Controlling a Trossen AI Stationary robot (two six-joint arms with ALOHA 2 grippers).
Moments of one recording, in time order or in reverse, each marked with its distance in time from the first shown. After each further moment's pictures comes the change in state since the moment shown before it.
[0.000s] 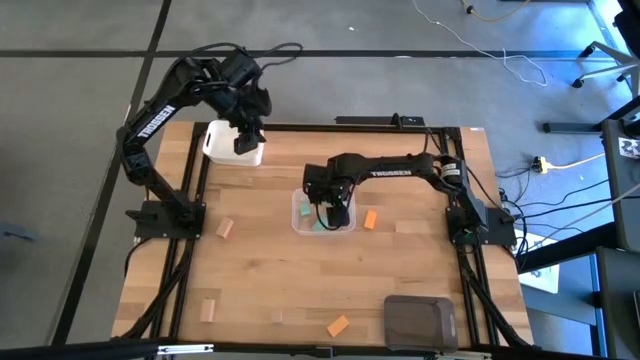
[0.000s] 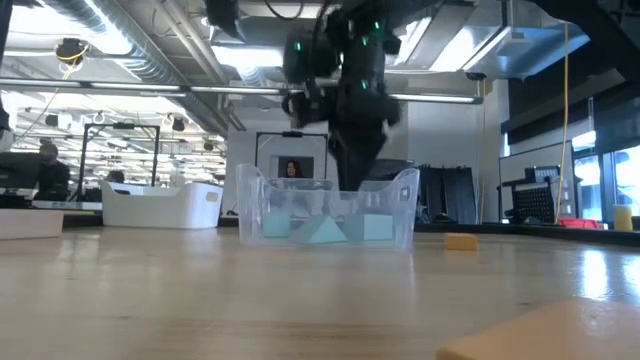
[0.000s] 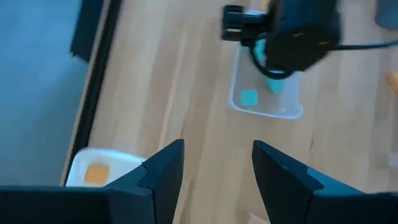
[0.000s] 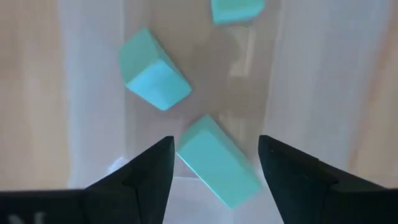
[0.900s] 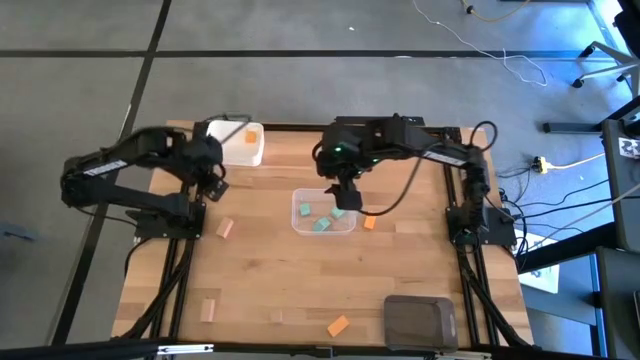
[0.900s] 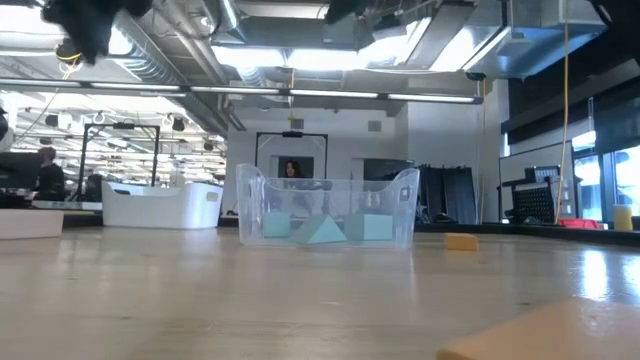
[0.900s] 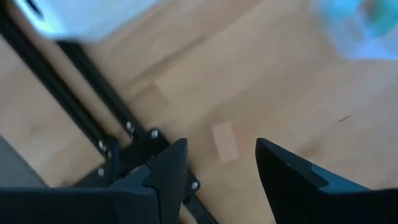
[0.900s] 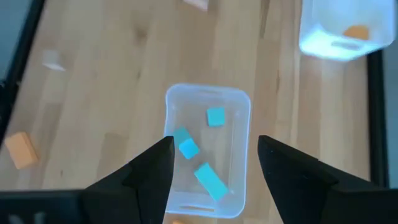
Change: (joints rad) left arm -0.360 -0.610 -0.855 0.008 -0.306 -1.061; right arm 0.060 -0.179 0.529 -0.269 -0.010 0.022
